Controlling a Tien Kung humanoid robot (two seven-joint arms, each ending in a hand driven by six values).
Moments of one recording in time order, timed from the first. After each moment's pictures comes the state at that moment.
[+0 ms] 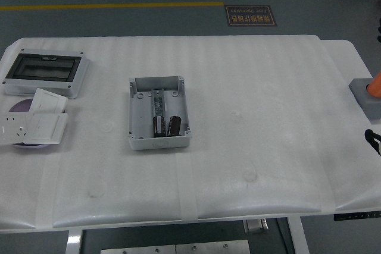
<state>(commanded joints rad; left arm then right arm) 0.01 0.19 -0.65 -0.18 0.74 -0.09 0.37 0.19 -0.43 1.48 1.29 -0.85 -0.31 0.28</state>
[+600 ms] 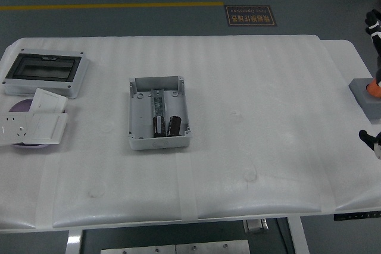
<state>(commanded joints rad) 0.01 0.18 -0.66 -0.18 0.75 -0.10 0.38 0.17 -0.42 1.46 1.40 -0.93 -0.31 0.25</state>
